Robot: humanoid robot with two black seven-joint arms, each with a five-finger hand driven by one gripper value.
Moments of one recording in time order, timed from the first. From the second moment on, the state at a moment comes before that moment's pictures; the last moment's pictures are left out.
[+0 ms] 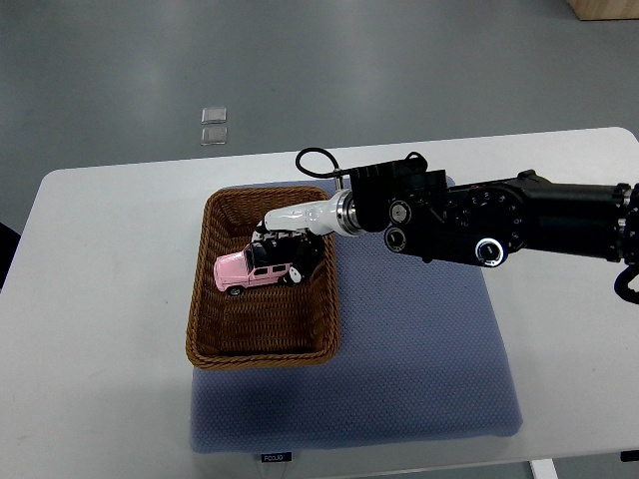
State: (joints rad) left arm 0.00 0.00 -0.07 -0.16 0.12 0.02 -0.07; right arm 1.32 -0.09 -0.14 1.03 -0.97 0.18 -0.07
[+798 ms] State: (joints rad) left arm 0.00 0.00 -0.07 -0.16 0.12 0.02 -0.07; right arm 1.31 -0.10 -0.11 1.02 -0.96 0.17 -0.07
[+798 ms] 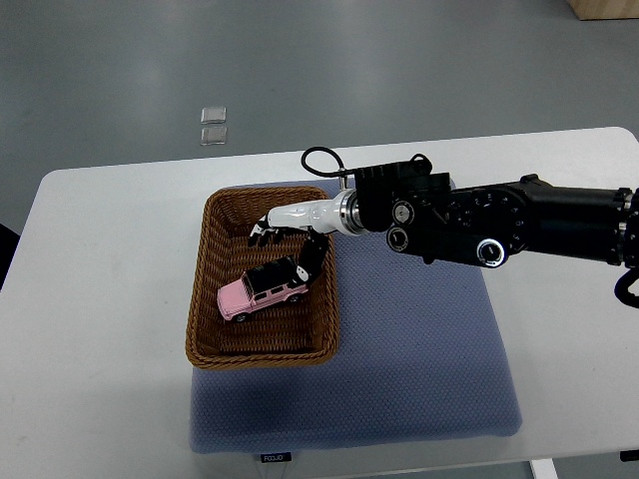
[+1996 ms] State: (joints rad) left arm 0.00 0.00 -0.07 -0.16 0.12 0.02 -0.07; right arm 0.77 -0.22 0.99 0.74 -0.47 0.12 0.05
